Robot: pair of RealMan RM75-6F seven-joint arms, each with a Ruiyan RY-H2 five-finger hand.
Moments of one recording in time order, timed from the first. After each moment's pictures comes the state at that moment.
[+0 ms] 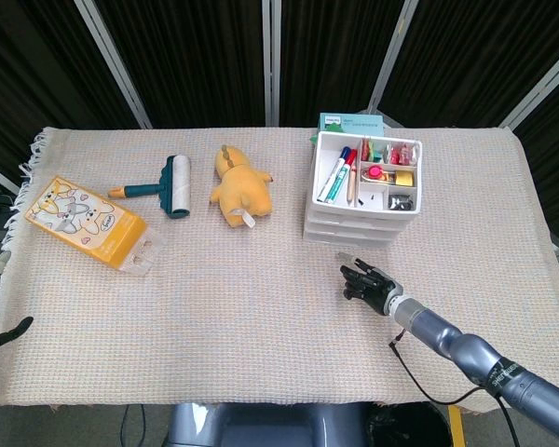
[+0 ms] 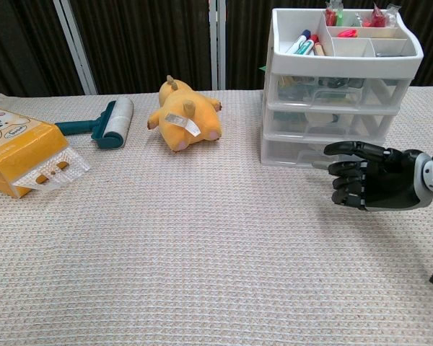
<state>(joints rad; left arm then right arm) -0.05 -1.15 -0.07 -1.57 1.51 1.59 0.09 0.52 -1.45 0.57 -1.41 -0.58 0.07 1.02</state>
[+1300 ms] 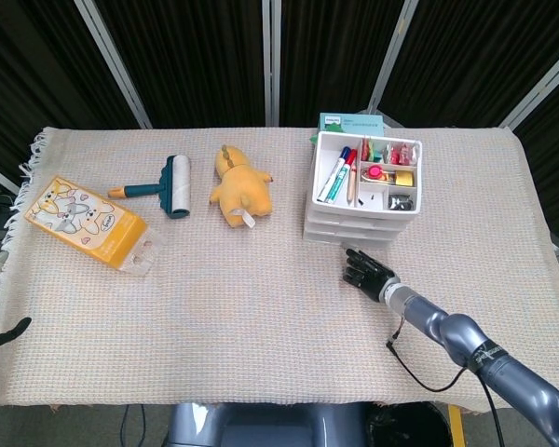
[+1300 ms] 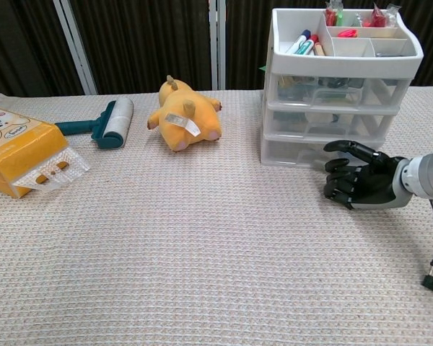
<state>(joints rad) -0.05 -1.14 -0.07 -1.58 1.51 1.59 0.08 0.59 -1.59 0.60 -1.13 -0.40 -0.02 1.06</state>
